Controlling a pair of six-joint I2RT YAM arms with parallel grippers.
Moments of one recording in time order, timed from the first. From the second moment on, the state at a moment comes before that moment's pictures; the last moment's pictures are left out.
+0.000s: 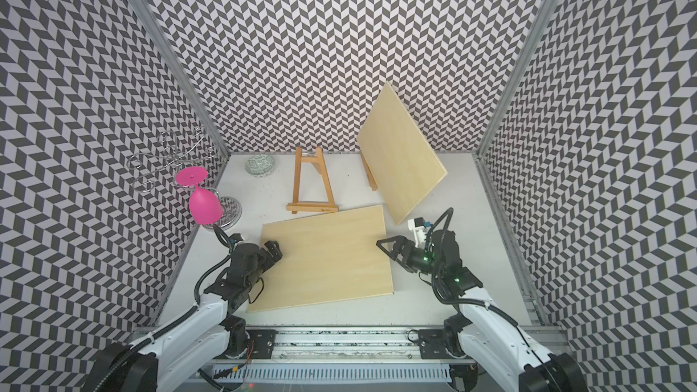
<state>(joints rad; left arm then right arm) -0.29 0.89 0.14 0.03 -0.23 -0.82 0.35 0.84 0.29 0.14 -0.73 1.02</state>
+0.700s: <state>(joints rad) -0.28 0.90 0.11 0.09 -0.26 -0.82 0.35 0.79 0.26 0.39 -0.81 1.19</state>
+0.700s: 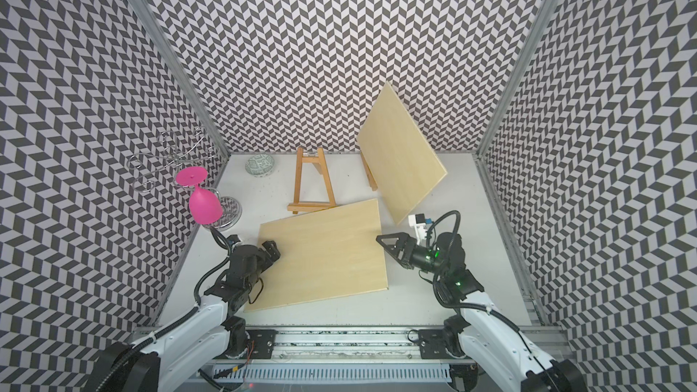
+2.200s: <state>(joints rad) -0.35 0.91 0.33 -0.27 0.07 -0.88 0.40 0.92 0.75 -0.45 -0.72 0.66</state>
